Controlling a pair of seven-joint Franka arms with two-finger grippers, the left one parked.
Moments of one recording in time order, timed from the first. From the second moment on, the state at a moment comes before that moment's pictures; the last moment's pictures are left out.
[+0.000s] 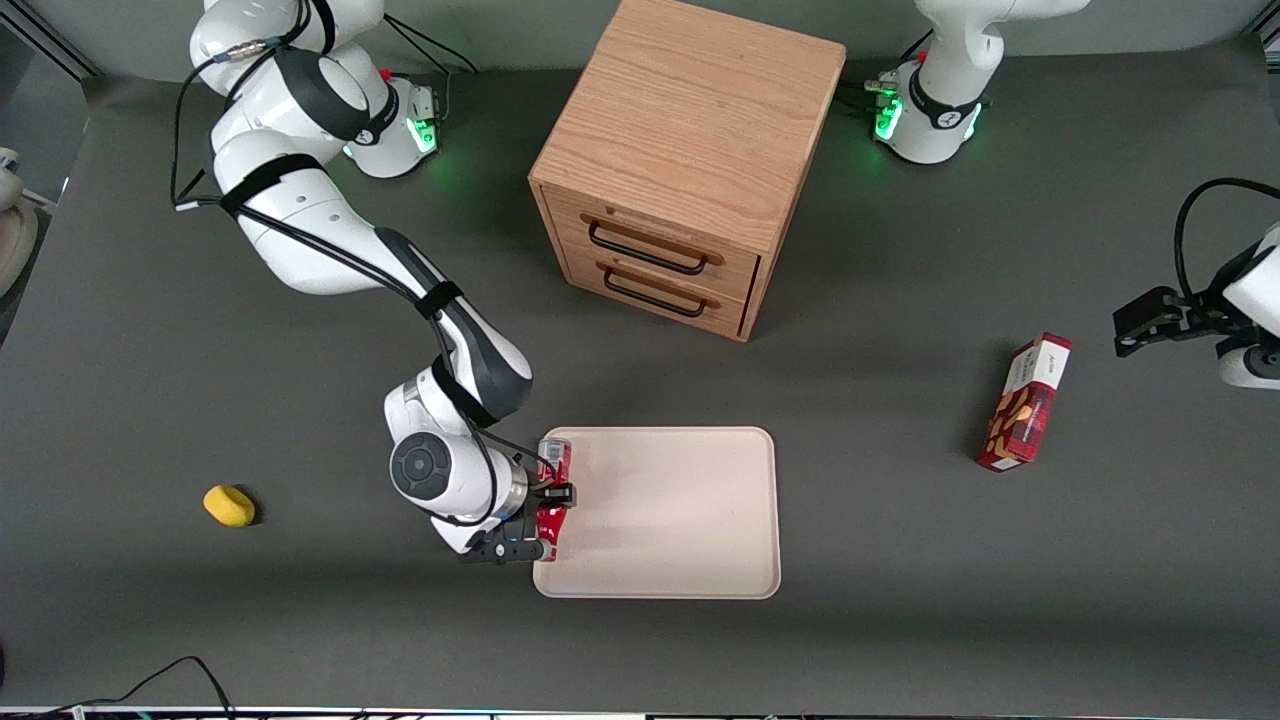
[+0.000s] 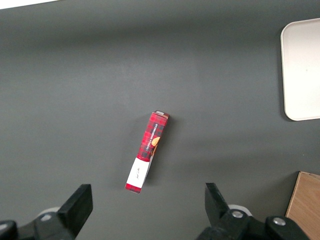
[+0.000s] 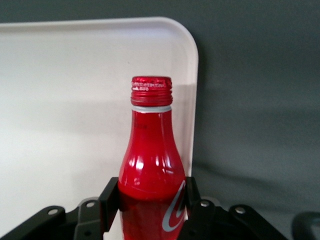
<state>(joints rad) 0.17 1.09 0.41 -1.05 -0.22 2.17 0.46</state>
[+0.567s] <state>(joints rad) 0.19 1.10 0.39 -1.05 -0.22 2.21 0.46</state>
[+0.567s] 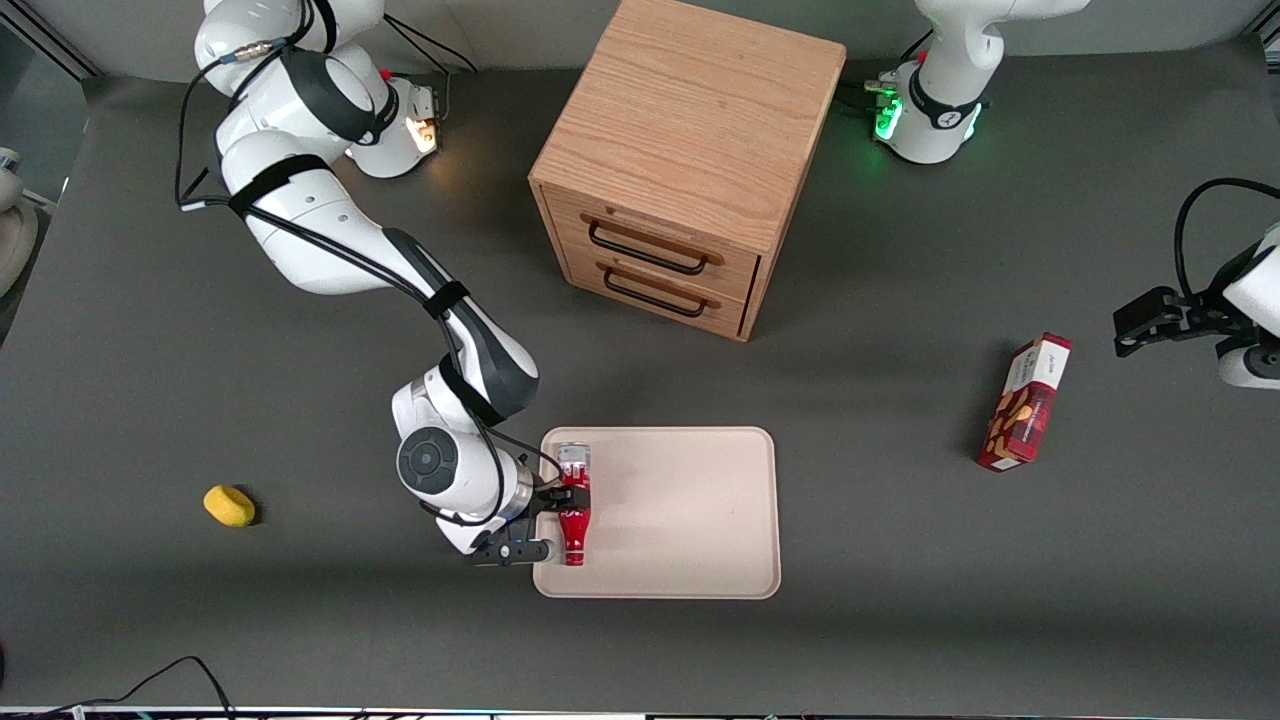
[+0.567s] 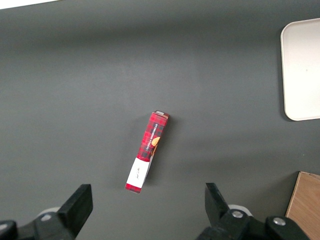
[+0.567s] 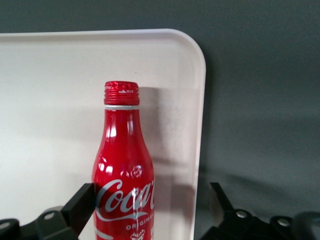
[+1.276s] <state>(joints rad) 0.21 1.11 0.37 -1.05 -0.22 2.24 0.45</state>
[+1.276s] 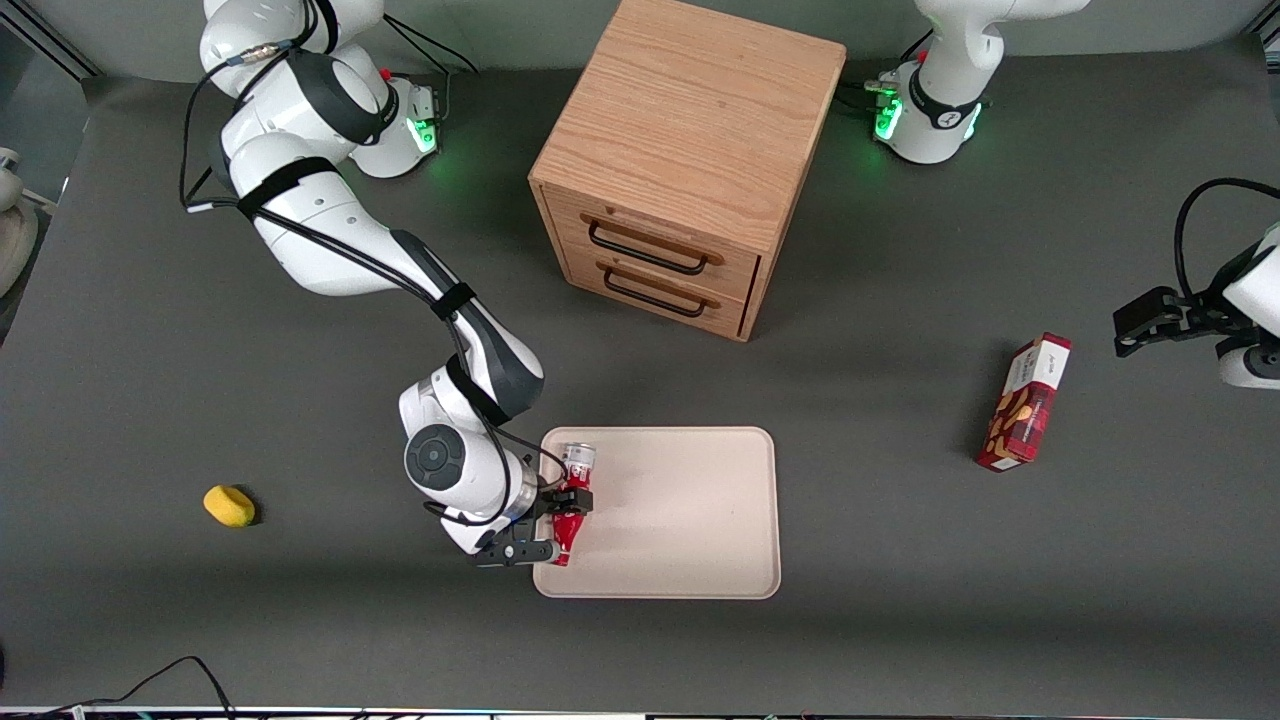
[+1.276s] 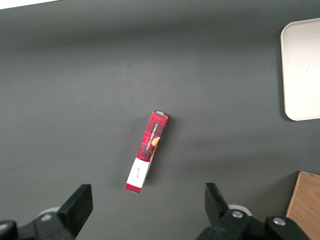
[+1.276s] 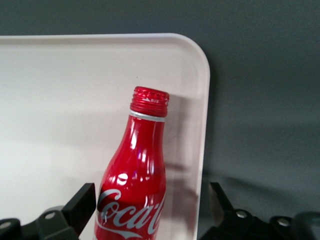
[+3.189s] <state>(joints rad) -0.23 0.08 0.35 -1.72 -0.02 1.79 0.23</state>
